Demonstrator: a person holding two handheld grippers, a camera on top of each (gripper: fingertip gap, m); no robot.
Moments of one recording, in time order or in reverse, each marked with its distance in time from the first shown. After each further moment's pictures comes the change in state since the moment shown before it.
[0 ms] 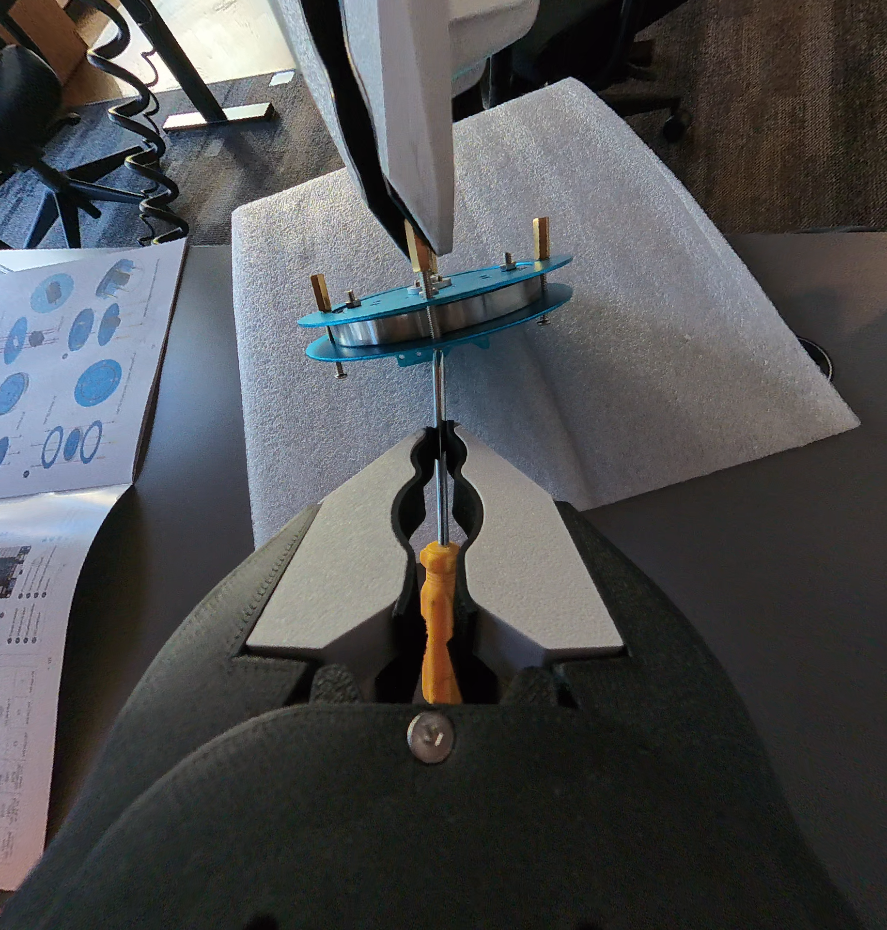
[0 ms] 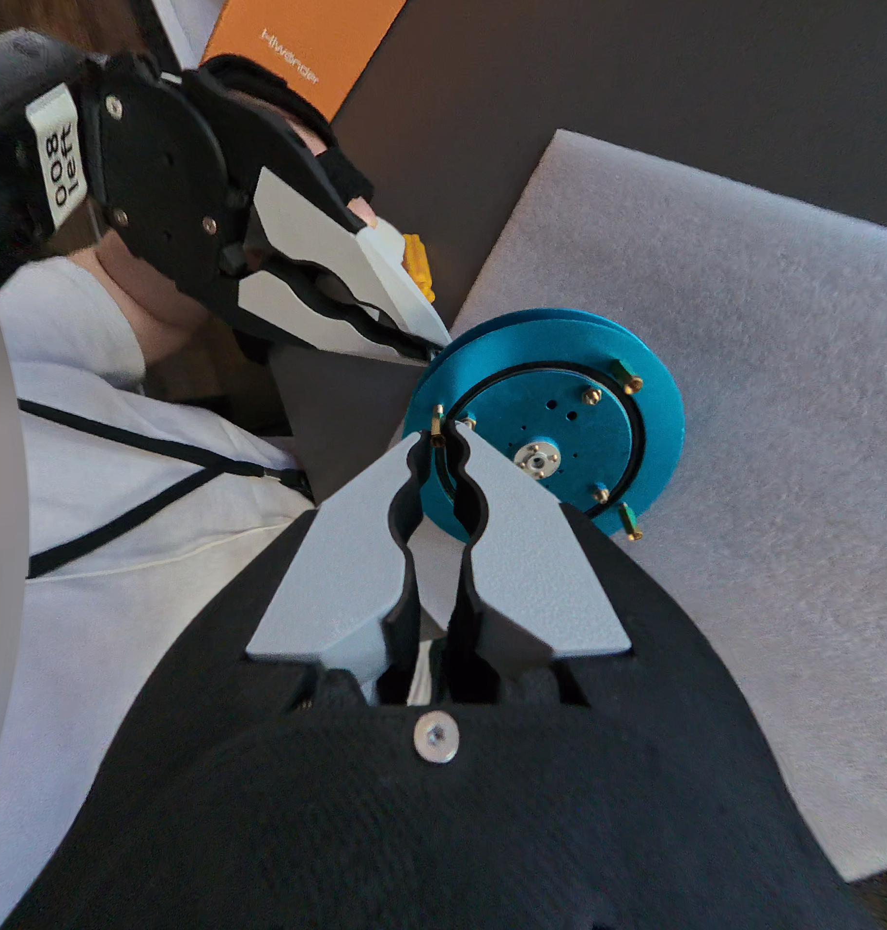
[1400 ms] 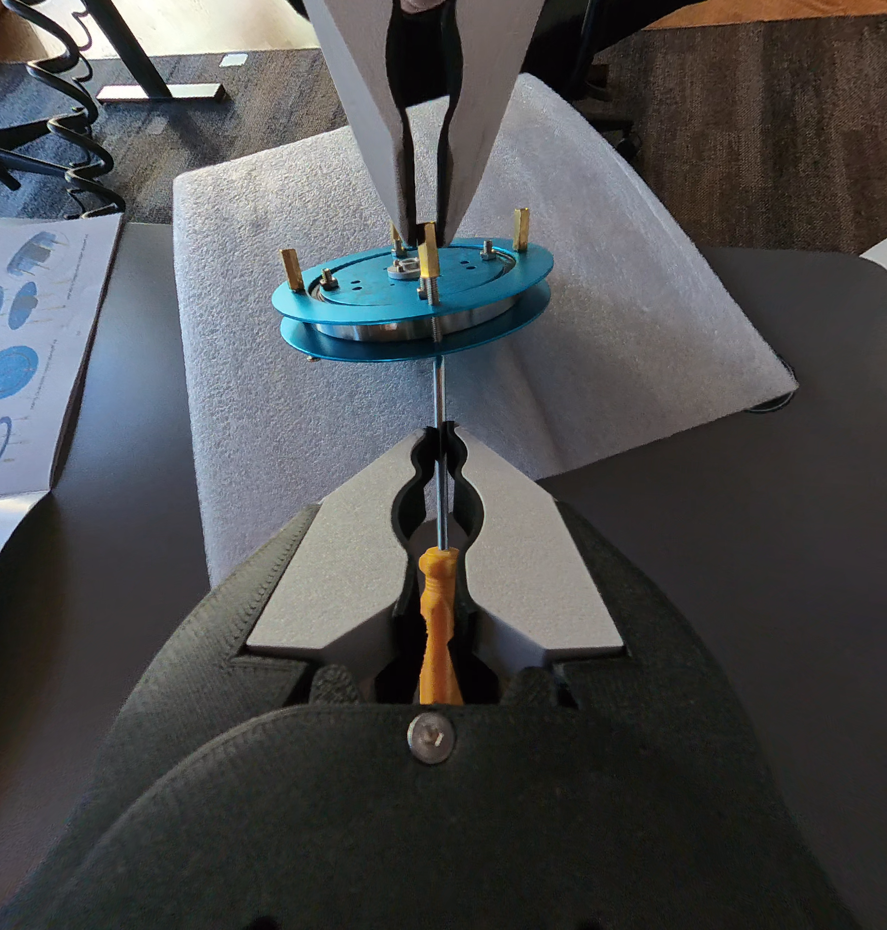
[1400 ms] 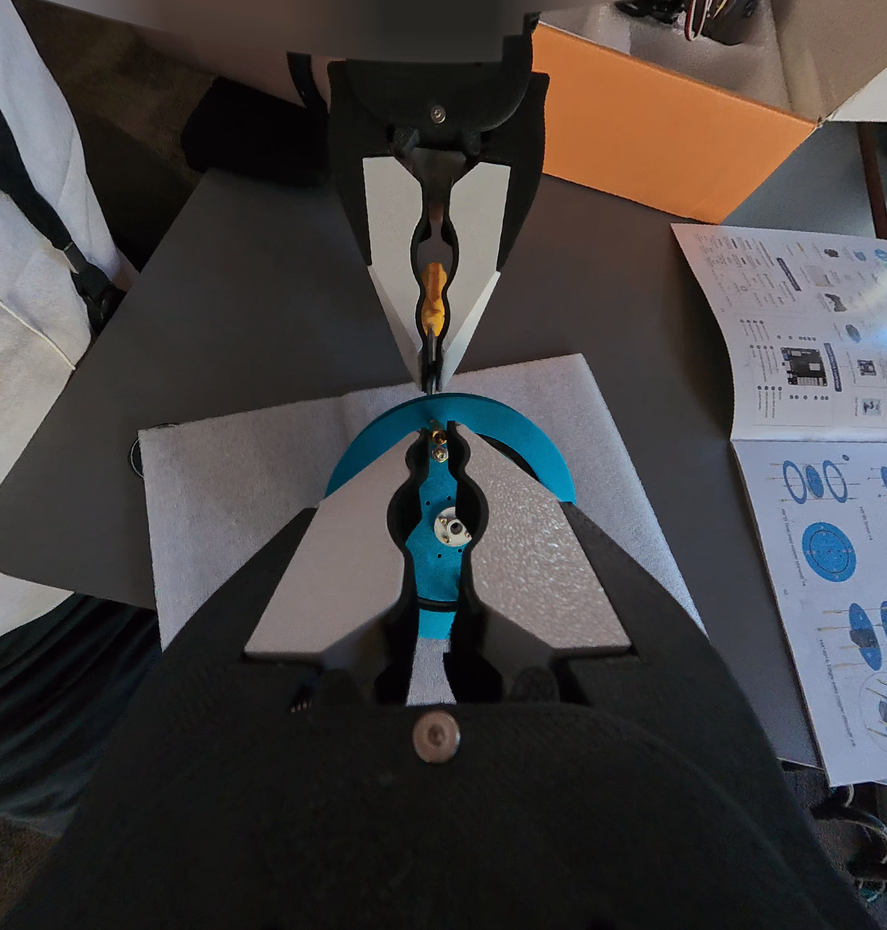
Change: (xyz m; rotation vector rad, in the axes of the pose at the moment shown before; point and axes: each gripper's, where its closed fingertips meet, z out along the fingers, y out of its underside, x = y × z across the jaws) left arm 0.009 0.004 0.011 0.007 0.087 -0.065; right arm 0.002 0.005 0.000 0.208 0.125 -1.006
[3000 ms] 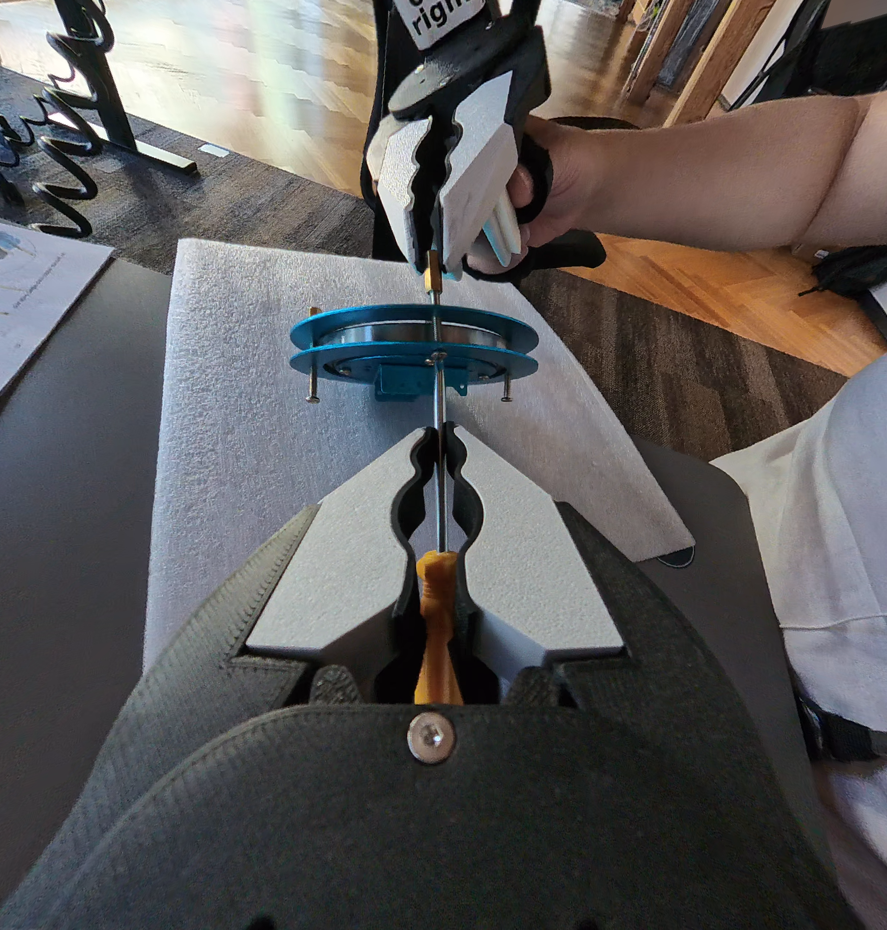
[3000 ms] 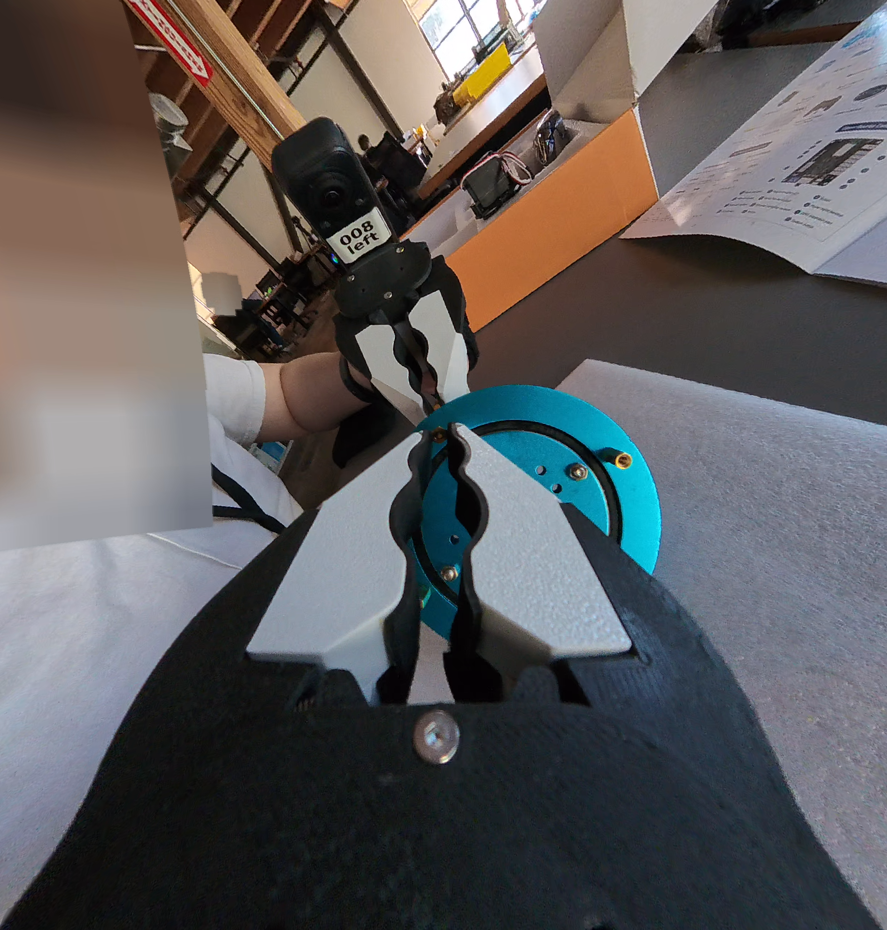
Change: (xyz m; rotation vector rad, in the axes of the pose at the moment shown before) left arm -0.020 -0.045 0.004 0.260 0.146 -0.325; right arm 0.035 0.008 -0.042 0.528 -0.177 0.835
